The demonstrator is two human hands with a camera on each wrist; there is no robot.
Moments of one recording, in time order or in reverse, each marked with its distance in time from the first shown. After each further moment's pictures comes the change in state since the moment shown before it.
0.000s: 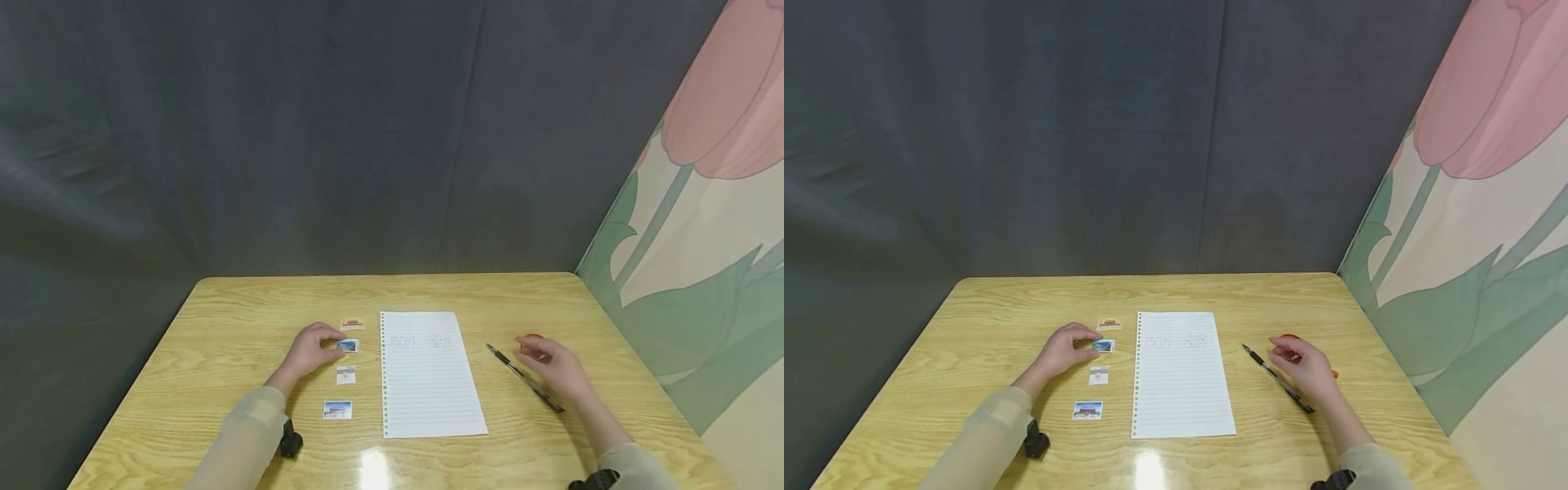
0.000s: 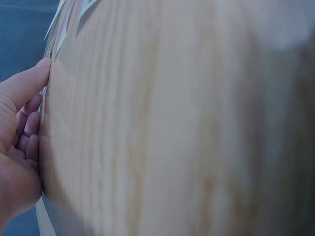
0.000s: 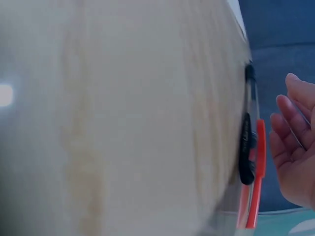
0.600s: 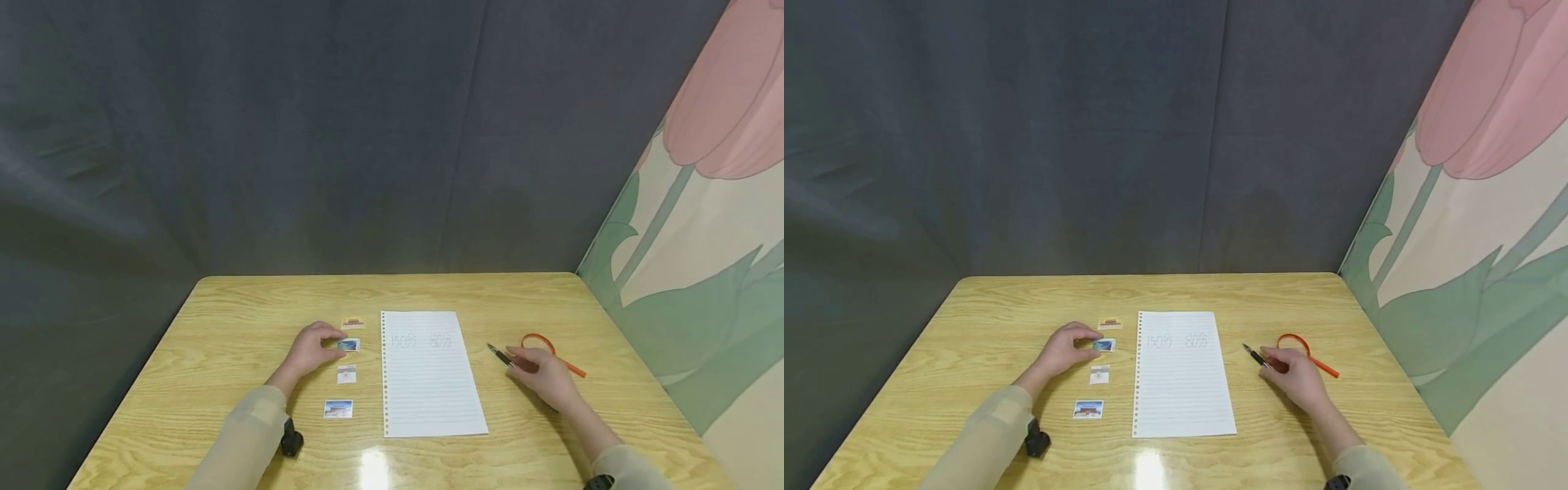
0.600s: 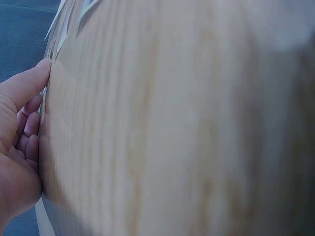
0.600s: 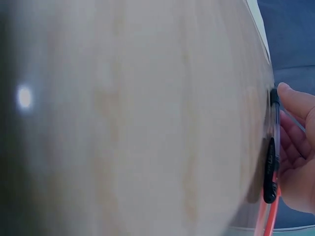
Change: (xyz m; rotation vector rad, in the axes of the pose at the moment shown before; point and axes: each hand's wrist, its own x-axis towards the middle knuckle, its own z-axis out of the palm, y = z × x) left_hand 0.001 -0.002 0.000 0.014 0.007 -0.005; right_hand -0.006 0.002 0.022 -0.079 -0.035 -0.018
